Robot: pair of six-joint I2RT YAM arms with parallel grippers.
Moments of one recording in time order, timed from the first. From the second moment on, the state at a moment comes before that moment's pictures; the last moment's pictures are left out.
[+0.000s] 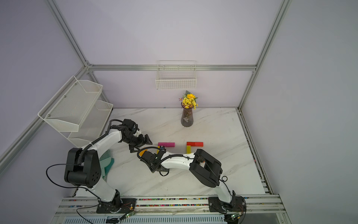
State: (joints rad) left arm -0.13 1.65 1.18 -0.87 0.44 -0.49; right arm 1.14 2.06 1.47 -0.72 0.27 1.16
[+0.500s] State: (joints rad) left arm -0.13 1.66 1.18 -0.87 0.45 -0.49; right arm 1.11 2.10 1.53 -0.73 0.26 1.13
